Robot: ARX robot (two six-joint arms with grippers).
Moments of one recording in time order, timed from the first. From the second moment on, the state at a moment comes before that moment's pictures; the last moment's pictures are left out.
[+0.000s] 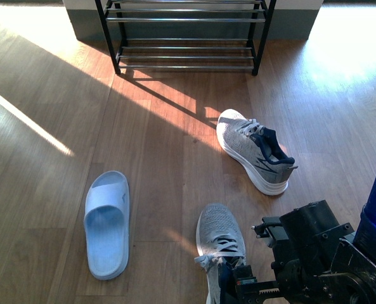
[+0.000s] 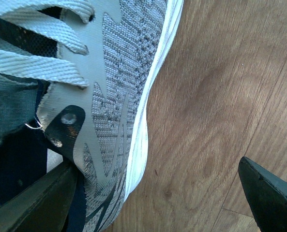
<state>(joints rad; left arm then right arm) 0.00 0.02 0.01 0.00 0.00 -0.01 0.39 2.71 0.79 0.62 -0.14 0.24</state>
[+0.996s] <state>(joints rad) 0.00 0.02 0.01 0.00 0.00 -0.01 0.12 2.61 1.41 0.29 -0.04 0.09</state>
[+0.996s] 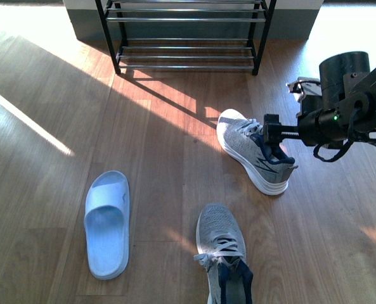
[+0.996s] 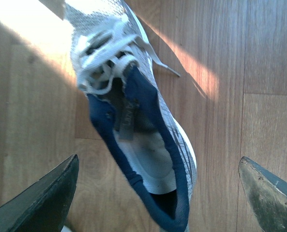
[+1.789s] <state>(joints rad) 0.00 0.02 0.01 0.00 0.00 -0.01 0.08 2.95 1.80 0.19 -0.05 -0.01</state>
